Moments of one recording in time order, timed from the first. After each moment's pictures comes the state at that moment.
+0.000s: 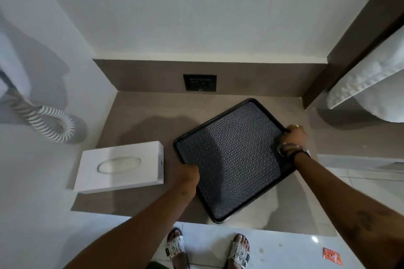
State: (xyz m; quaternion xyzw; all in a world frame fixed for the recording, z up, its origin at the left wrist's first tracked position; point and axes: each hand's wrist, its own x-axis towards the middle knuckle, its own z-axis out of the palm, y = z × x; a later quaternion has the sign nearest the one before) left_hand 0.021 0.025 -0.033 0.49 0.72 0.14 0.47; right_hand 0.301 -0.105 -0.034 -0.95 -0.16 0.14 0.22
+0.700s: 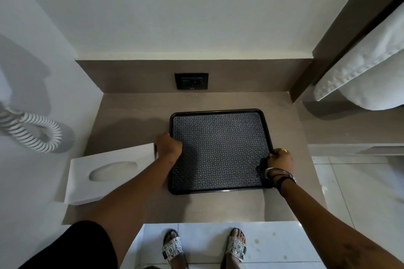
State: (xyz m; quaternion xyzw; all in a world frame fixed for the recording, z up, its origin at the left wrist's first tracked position) left_hand 0.030 0.126 -0.039 0.69 0.59 0.06 0.43; right_hand 0.215 -0.140 -0.076 -0.93 -0.01 0.16 0.33
